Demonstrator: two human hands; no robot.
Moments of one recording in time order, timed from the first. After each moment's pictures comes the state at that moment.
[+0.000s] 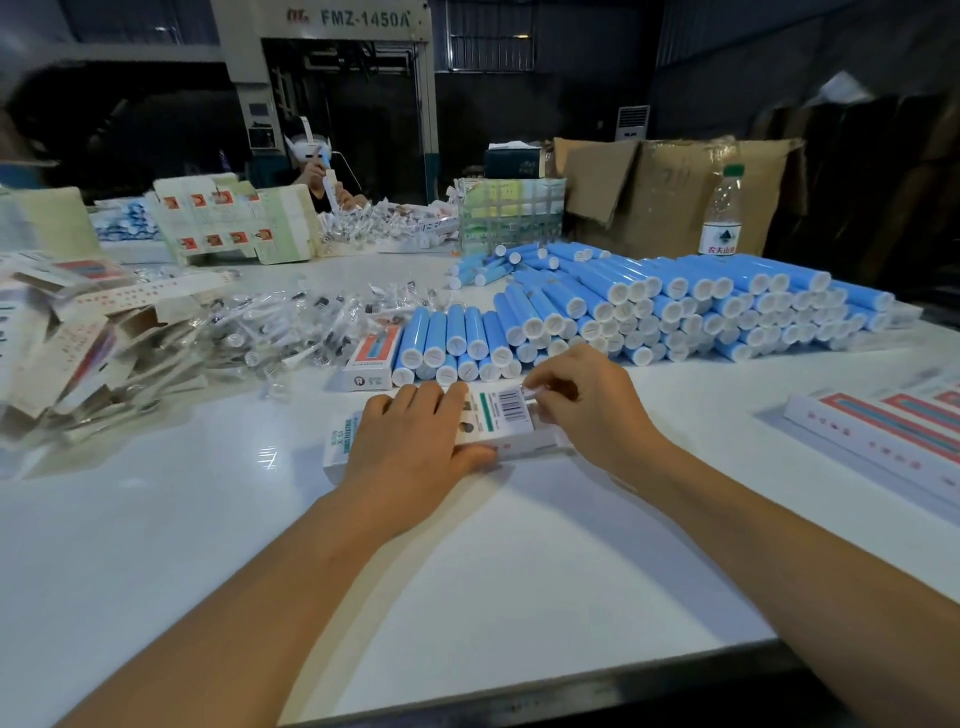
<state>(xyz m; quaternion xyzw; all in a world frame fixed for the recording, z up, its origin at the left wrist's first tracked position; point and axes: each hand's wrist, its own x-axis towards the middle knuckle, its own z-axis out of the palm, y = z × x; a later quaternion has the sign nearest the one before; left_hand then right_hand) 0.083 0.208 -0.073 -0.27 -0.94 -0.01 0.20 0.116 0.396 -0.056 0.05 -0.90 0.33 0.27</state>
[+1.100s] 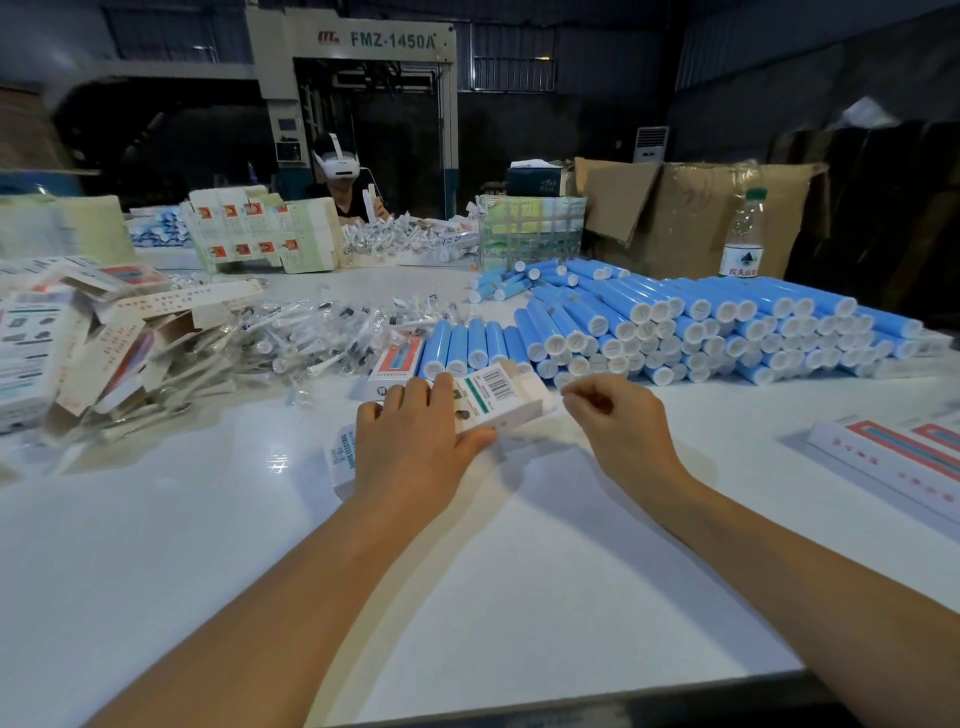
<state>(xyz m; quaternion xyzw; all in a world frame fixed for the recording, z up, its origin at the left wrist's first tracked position) 0.075 0.203 -0.073 -0.14 -0.95 -0.05 0.26 0.118 0.392 -0.065 -0.03 -0.84 0.45 0.31</state>
